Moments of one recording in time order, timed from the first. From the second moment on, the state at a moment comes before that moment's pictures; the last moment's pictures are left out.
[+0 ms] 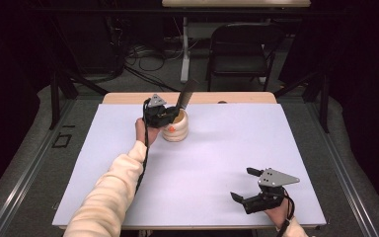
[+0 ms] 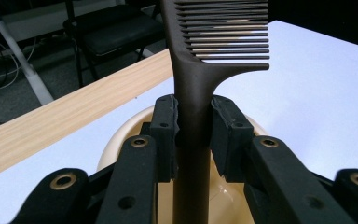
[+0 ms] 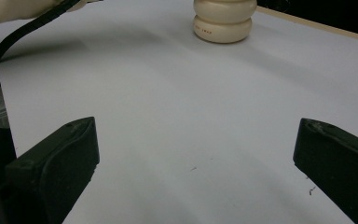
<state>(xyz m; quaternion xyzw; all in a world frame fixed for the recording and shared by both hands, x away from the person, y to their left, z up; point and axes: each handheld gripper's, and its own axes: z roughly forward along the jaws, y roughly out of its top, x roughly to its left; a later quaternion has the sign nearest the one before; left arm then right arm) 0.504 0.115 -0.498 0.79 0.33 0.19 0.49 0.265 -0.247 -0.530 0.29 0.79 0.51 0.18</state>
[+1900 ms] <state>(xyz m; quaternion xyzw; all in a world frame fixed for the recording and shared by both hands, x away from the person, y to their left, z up) 0.470 0.142 -0.466 0.83 0.30 0.17 0.44 0.267 -0.248 -0.532 0.29 0.79 0.51 0.17</state>
